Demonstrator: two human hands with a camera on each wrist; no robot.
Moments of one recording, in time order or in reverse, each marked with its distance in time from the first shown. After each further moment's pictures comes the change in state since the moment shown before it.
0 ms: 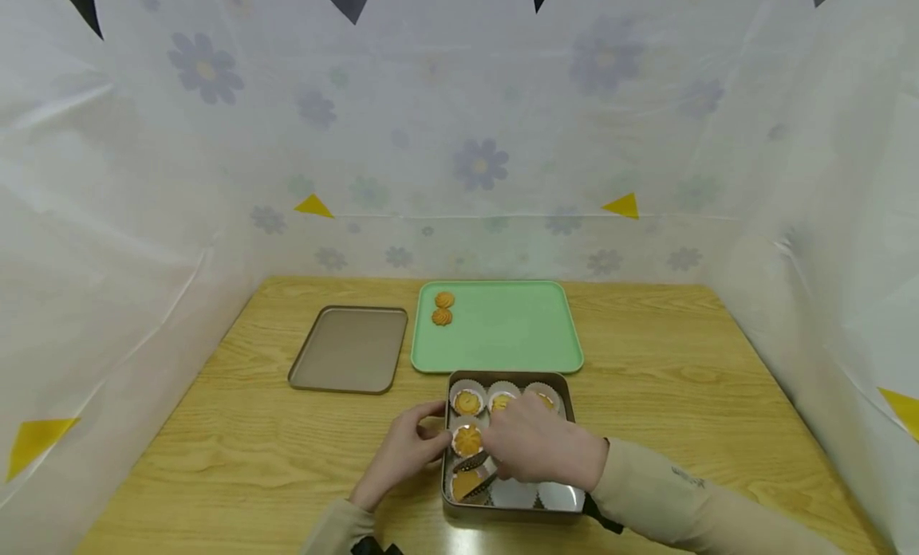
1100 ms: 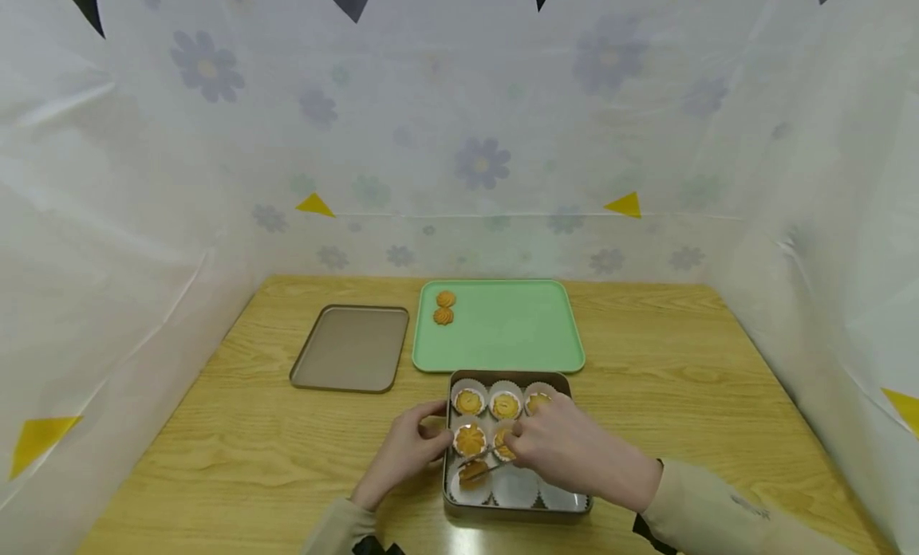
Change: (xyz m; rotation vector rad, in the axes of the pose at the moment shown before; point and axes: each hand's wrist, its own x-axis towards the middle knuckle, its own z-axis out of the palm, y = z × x) left_hand -0.001 0.000 0.000 0.000 0.004 -0.002; right_hand -0.030 0.014 0.020 -0.138 0.285 -0.081
